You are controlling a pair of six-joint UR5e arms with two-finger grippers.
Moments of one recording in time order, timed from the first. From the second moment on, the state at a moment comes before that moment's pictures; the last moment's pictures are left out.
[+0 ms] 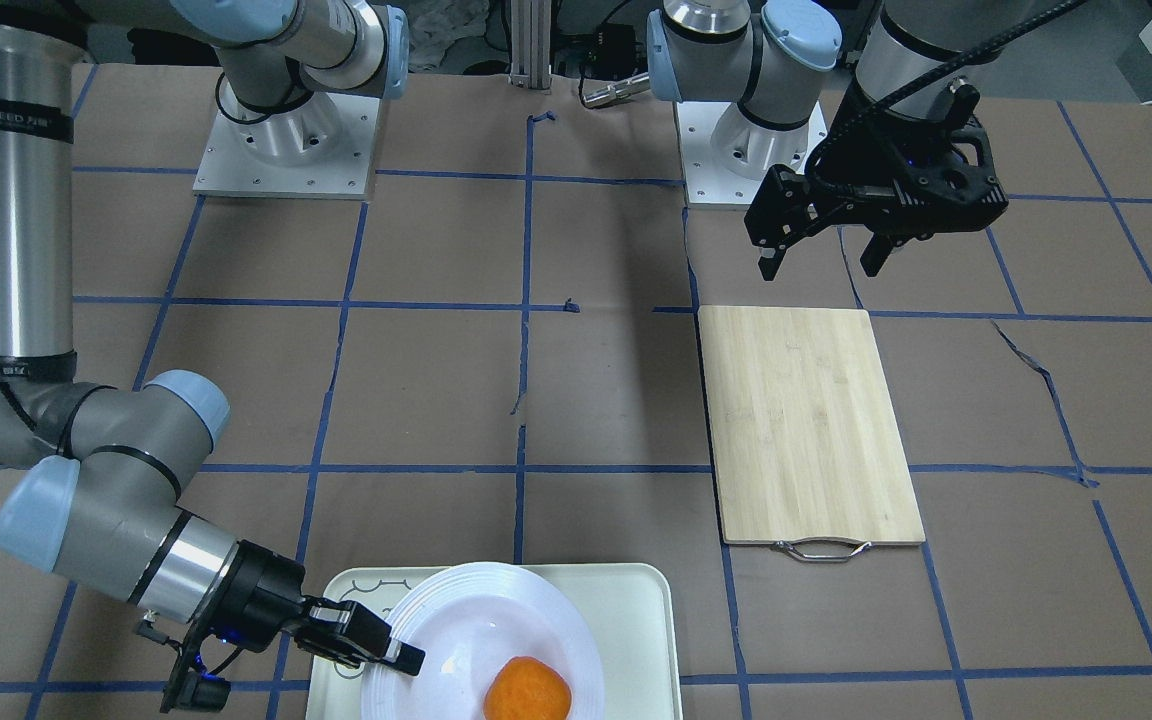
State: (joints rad) left arm -1.54 -1.54 -1.61 -1.48 1.55 -0.07; right arm 1.46 -0.78 1.45 -2.64 -0.54 0.33
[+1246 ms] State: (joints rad) left arm -1.55 -1.52 -1.61 -1.49 1.56 -0.07; right arm 1.46 -0.75 1.48 -2.64 -0.59 0.34
